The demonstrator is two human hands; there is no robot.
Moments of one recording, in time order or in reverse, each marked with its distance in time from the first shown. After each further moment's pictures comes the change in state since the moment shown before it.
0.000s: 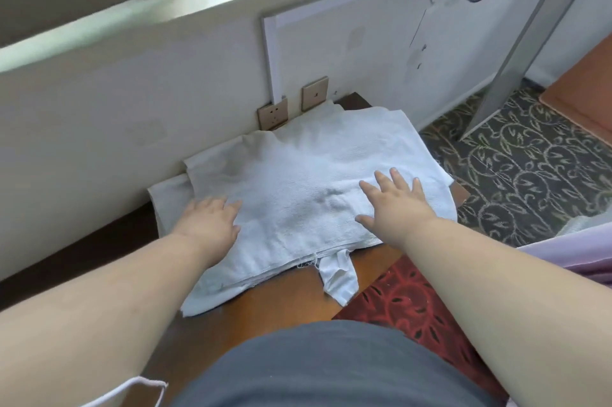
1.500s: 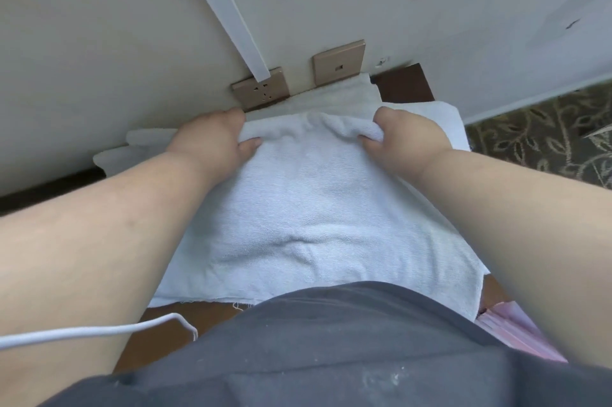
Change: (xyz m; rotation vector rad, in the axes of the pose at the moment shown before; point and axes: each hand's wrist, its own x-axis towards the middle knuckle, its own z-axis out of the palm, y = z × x) left_hand 0.201 0.045 -0.073 -0.279 0.146 -0.315; right_hand 0.286 0.079 -0.026 0.365 0.009 -0.357
